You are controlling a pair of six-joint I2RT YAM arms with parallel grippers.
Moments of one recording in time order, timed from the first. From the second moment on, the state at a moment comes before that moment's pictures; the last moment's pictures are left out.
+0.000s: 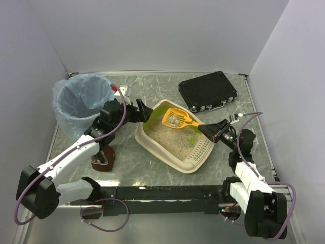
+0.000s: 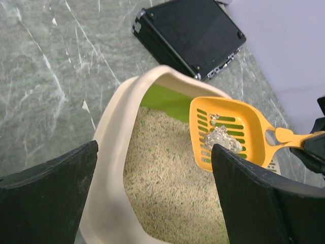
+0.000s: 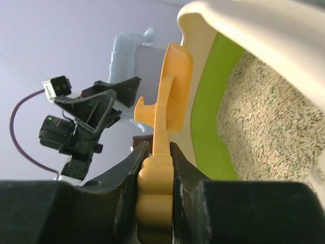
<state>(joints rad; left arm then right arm) -0.55 1.15 0.82 0.11 0.03 -0.46 -0.11 0.89 0.20 0.67 -0.85 1.34</state>
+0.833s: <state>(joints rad) -0.65 1.38 0.91 -0.09 -0.18 -0.39 -0.12 0.86 0.22 0.70 -0.86 1.39</state>
